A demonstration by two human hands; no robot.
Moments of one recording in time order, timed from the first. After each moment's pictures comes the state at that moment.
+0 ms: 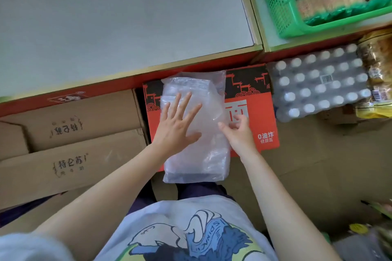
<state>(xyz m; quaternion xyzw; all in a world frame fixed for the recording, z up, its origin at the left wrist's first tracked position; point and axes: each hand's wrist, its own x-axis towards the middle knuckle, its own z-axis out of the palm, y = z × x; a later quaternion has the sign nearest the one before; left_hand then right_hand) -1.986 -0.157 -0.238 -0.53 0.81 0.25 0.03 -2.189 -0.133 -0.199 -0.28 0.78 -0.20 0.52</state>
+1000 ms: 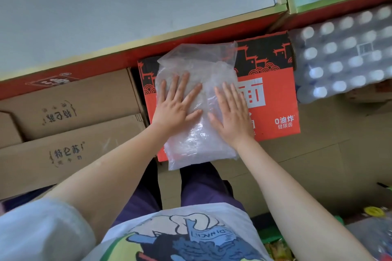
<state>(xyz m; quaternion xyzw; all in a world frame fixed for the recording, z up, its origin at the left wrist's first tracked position) -1.977 -0.168 -0.317 -0.53 0.82 0.20 0.09 -2.187 -0.123 -0.303 -0.74 0.64 0.00 0.21</state>
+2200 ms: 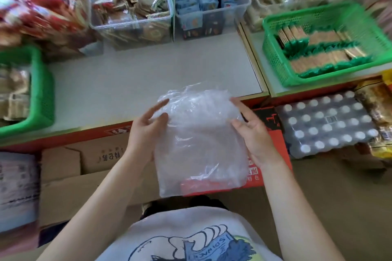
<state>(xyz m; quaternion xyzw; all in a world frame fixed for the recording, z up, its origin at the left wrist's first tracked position) -1.888 -0.174 -0.048 -0.65 0.34 0.55 -0.41 -2.143 -0.172 -0.046 -0.41 0.56 -0.38 0.62</state>
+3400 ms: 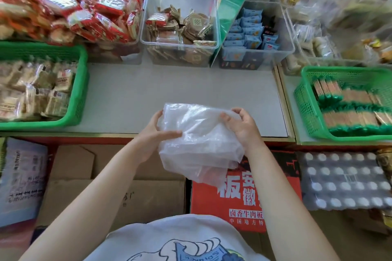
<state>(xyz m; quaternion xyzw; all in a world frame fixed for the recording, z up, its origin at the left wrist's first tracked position) -1.782 -0.236 -0.066 -0.58 0.24 0.69 -0.37 -2.035 -0.303 -0.057 -0.38 0.62 -0.31 0.62</state>
